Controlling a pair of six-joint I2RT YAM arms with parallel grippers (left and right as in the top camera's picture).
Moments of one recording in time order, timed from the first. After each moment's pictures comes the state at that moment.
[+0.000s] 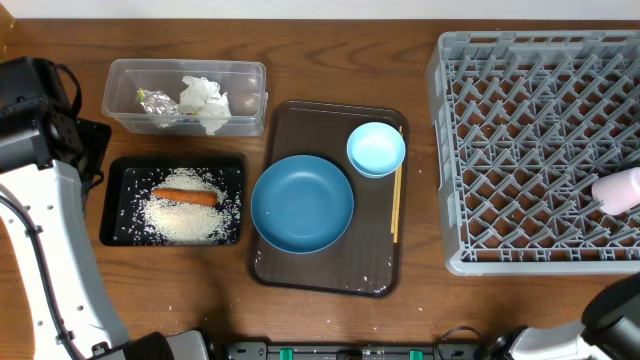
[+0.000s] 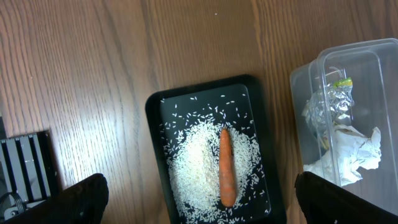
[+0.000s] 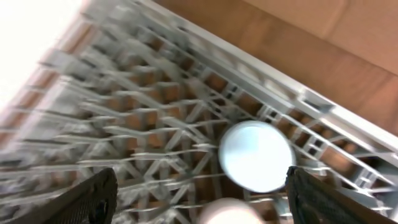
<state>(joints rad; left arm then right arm) 0.36 1.47 1.66 -1.42 -0.29 -0.99 -0.74 1.68 1.54 -0.67 -0.11 0.29</state>
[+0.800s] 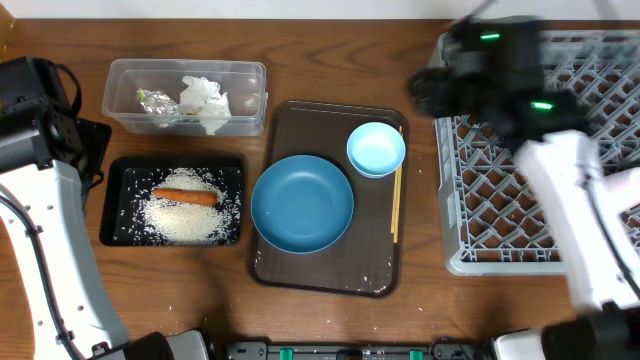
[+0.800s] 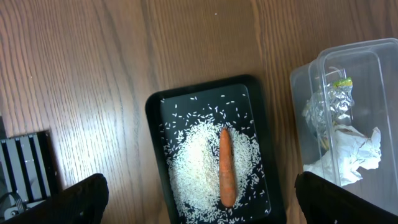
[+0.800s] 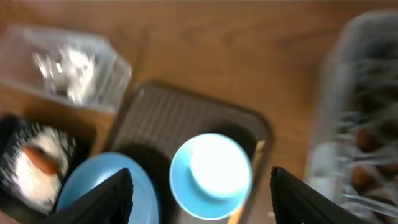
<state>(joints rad) 0.36 1.47 1.66 -1.42 -0.29 -0.99 0.27 1.62 1.54 -0.74 -0.25 0.19</state>
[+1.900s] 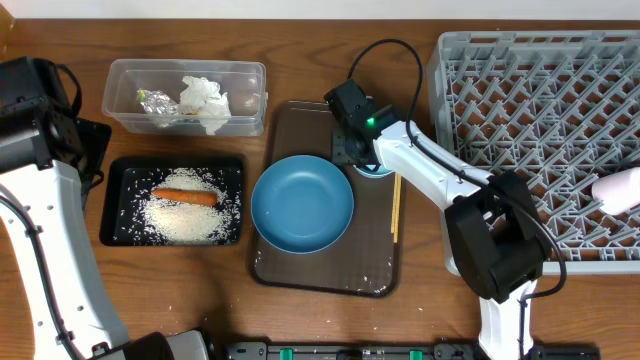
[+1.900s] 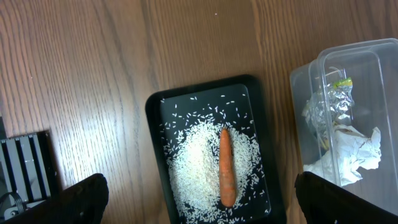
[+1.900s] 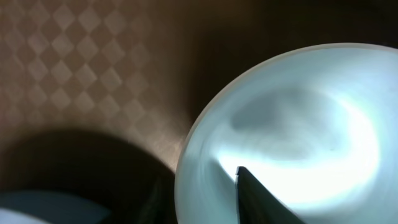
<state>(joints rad) 0.36 1.47 1.66 -1.42 -0.29 -0.99 0.58 2.09 1.54 -0.67 0.08 0.57</state>
